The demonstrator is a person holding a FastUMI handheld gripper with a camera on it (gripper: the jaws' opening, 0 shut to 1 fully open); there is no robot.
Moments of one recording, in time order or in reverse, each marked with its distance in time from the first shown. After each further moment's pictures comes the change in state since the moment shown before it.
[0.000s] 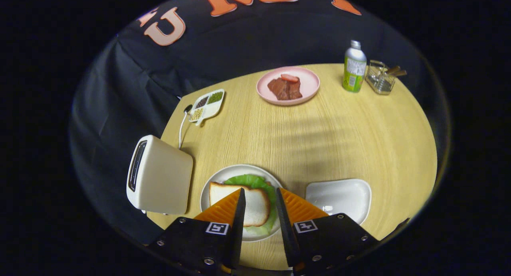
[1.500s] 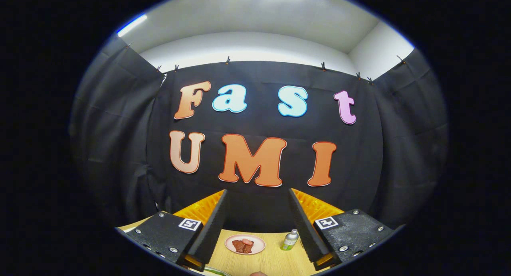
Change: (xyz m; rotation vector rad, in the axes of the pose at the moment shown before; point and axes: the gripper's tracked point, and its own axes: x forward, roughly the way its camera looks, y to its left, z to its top) arm -0.310 0.048 0.224 -0.282 -1.156 -0.267
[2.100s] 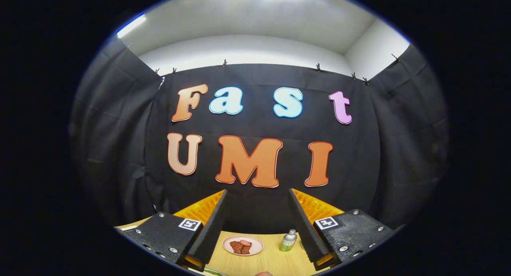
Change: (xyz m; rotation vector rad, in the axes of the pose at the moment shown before) arm -0.005 -0.013 -0.020 -0.001 -0.012 -0.011
